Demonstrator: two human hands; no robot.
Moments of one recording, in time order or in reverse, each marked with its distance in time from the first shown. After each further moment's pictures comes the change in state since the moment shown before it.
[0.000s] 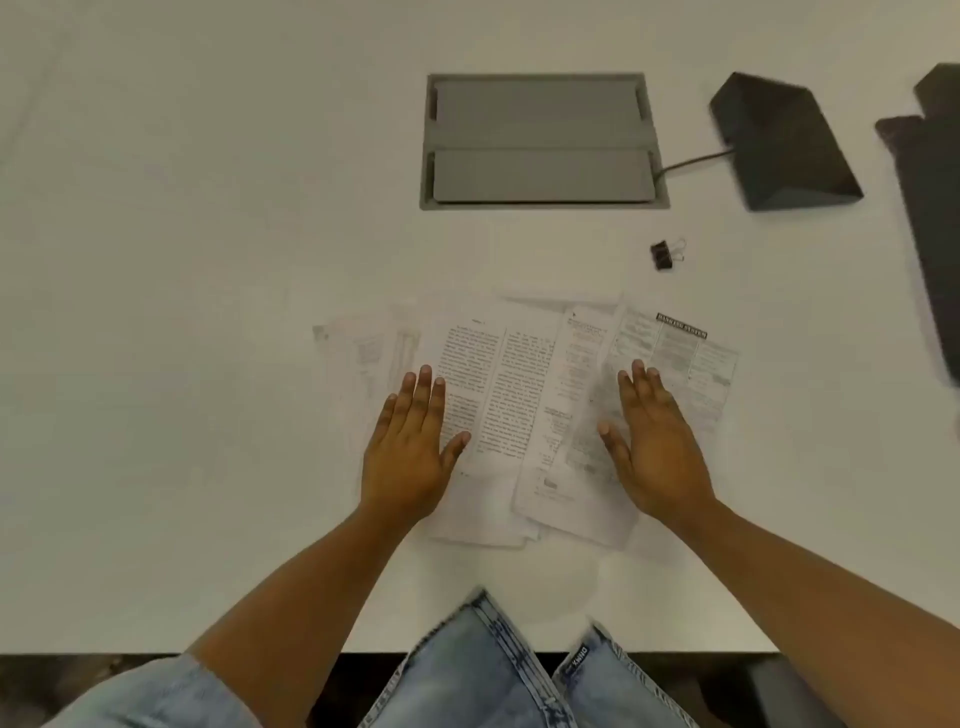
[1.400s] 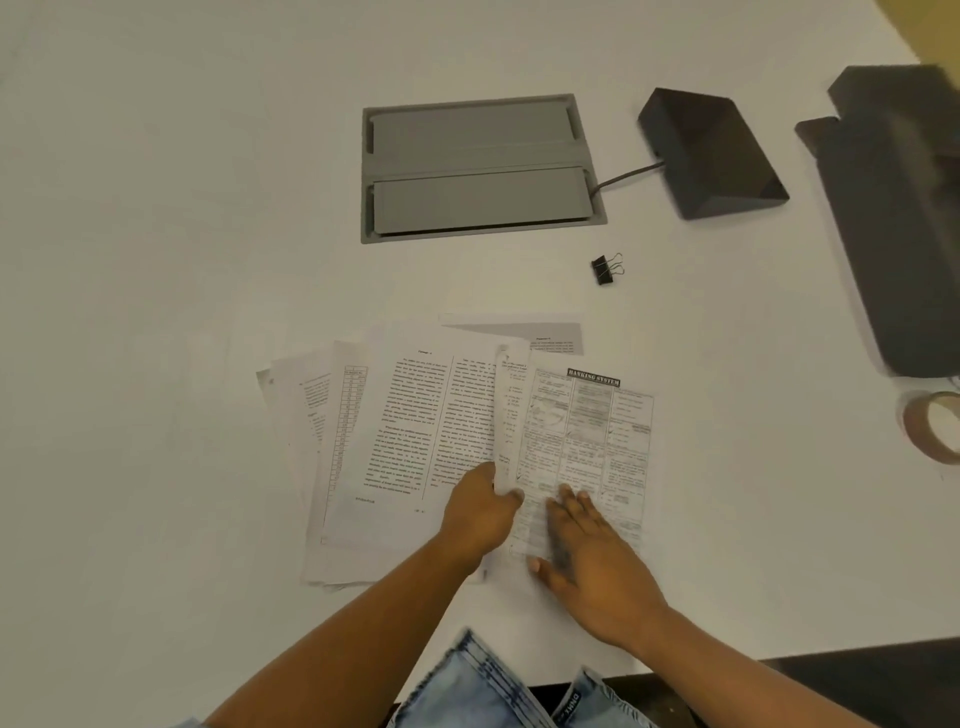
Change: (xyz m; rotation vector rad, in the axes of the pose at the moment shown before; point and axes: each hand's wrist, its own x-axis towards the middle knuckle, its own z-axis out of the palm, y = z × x) left_hand 0.014 0.134 -0.002 -0.919 -0.417 -0.415; right_hand -0.076 -0.014 0.020 0.118 -0.409 0.060
